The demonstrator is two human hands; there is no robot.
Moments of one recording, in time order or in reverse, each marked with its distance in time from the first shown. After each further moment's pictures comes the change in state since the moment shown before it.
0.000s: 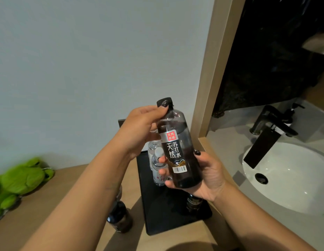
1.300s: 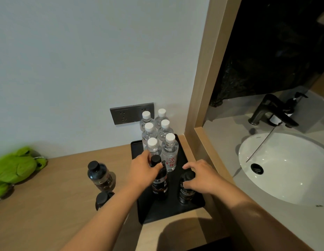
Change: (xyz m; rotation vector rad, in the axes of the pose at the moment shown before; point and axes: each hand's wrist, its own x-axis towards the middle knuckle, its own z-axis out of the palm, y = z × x) left_hand 0.006 -0.183 0.012 0.800 0.211 -0.107; right_hand -0.020 0.003 -0.065 -1.688 0.725 0.578
